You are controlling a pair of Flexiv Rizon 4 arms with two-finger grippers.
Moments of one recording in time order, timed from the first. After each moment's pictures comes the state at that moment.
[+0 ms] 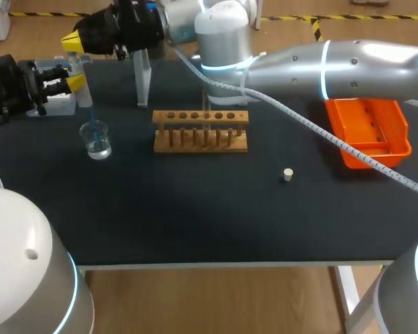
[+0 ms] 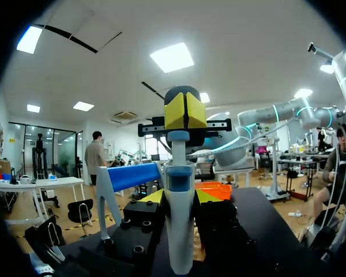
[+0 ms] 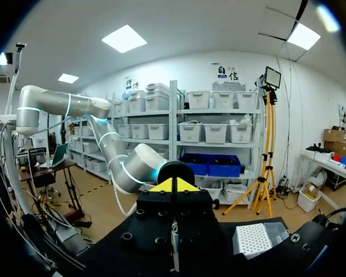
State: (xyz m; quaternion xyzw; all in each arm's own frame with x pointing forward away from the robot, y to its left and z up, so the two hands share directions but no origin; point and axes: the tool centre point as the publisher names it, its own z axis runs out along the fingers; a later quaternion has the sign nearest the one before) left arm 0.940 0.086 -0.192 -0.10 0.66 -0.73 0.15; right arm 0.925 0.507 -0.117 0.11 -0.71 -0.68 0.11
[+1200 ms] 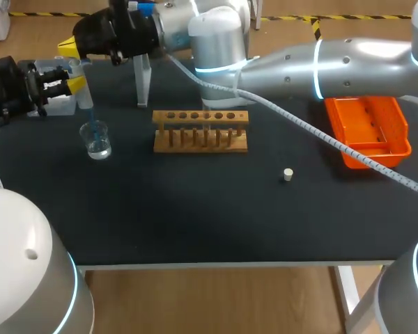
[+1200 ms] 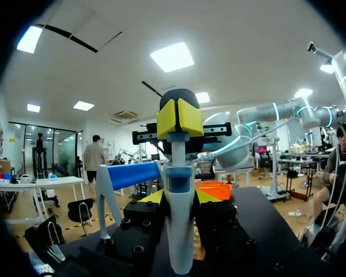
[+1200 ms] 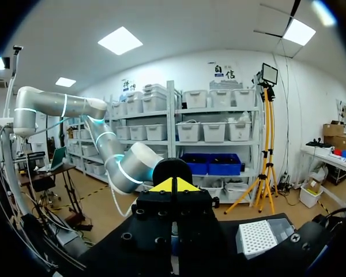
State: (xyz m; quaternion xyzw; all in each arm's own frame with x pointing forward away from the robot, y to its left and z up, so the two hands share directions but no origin) left arm 0.939 0.086 -0.195 -0.10 0.66 -0.73 0.15; right arm 0.927 0.517 -0.132 0.10 -0.71 -0.68 0.12
